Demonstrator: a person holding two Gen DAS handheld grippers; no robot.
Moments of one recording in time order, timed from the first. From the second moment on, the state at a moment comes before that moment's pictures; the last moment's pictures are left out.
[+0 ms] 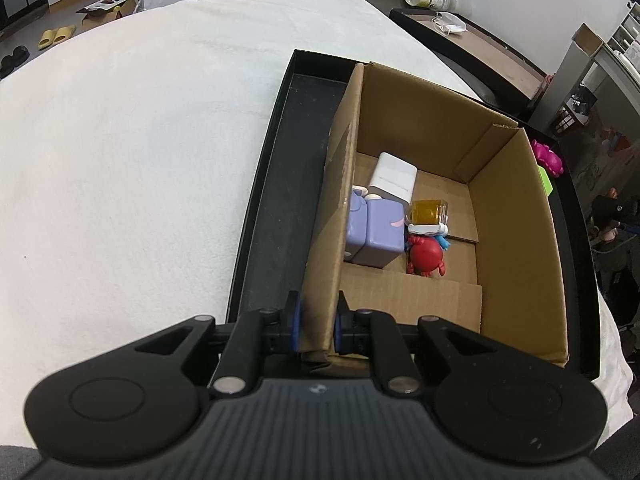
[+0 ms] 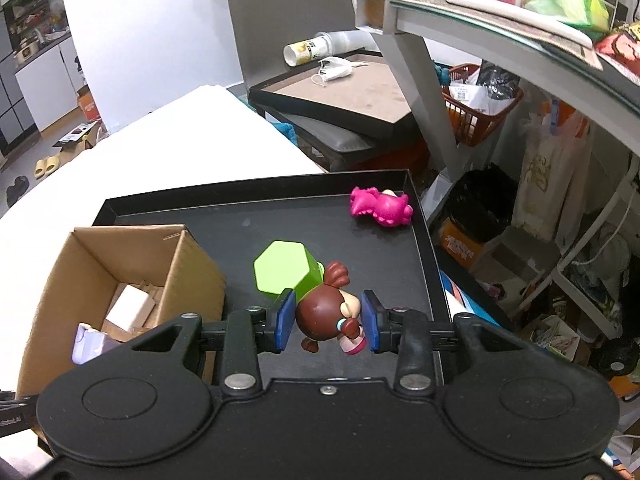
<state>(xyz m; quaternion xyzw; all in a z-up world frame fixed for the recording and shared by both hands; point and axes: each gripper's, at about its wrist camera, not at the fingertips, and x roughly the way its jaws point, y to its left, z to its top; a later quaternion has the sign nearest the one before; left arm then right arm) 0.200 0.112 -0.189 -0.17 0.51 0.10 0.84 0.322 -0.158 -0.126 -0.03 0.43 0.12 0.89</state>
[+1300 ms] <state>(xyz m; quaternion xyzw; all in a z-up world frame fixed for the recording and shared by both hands) 0.194 0.123 -0.190 -0.21 0.50 0.08 0.84 0.313 -0.051 -0.098 -0.09 0.41 0.19 0.89</state>
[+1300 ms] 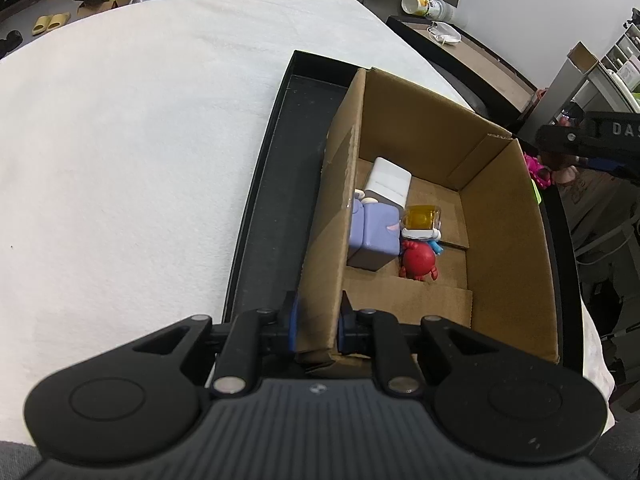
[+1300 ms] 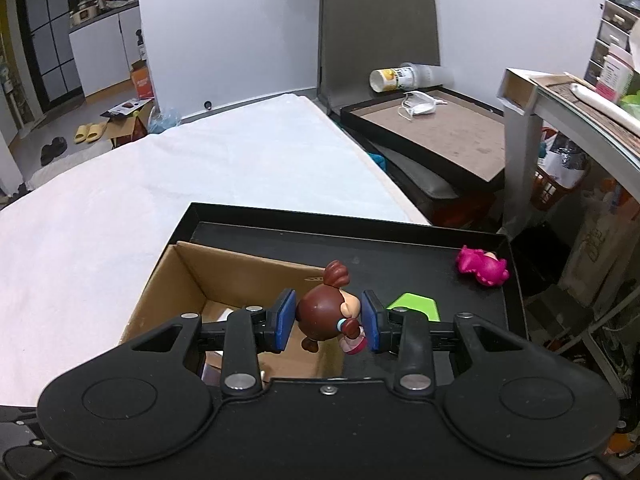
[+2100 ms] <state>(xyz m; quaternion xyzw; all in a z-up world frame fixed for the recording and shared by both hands) 0.194 0.126 -0.190 -0.21 0.50 0.08 0.84 0.305 -0.035 -0.101 -0.12 0.41 0.21 0.88</state>
